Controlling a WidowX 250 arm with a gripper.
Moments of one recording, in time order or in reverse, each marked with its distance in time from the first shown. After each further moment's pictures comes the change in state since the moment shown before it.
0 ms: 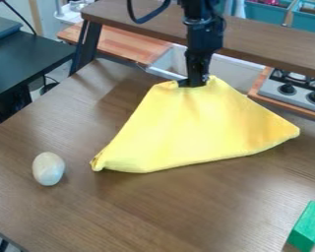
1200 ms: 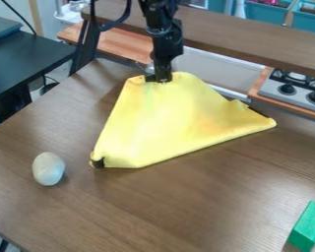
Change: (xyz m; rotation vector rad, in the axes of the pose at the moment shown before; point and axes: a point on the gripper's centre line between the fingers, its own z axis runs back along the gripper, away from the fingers) arm -0.048 0.053 -0.013 0.195 -0.019 -0.153
